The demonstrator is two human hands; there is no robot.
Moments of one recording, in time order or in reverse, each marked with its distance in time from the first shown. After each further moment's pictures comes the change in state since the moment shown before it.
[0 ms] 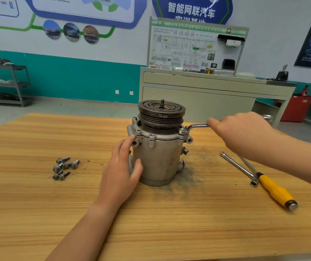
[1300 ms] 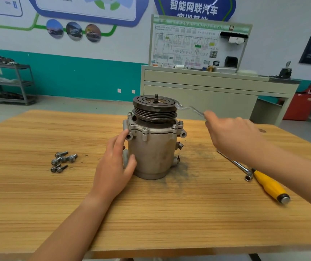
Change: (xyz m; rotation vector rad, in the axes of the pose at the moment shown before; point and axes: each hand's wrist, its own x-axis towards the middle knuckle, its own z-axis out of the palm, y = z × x) left_hand -0.004 0.000 -0.002 0.075 0.010 0.027; right_hand -0.015 -0.012 0.016 0.303 0.165 0.151
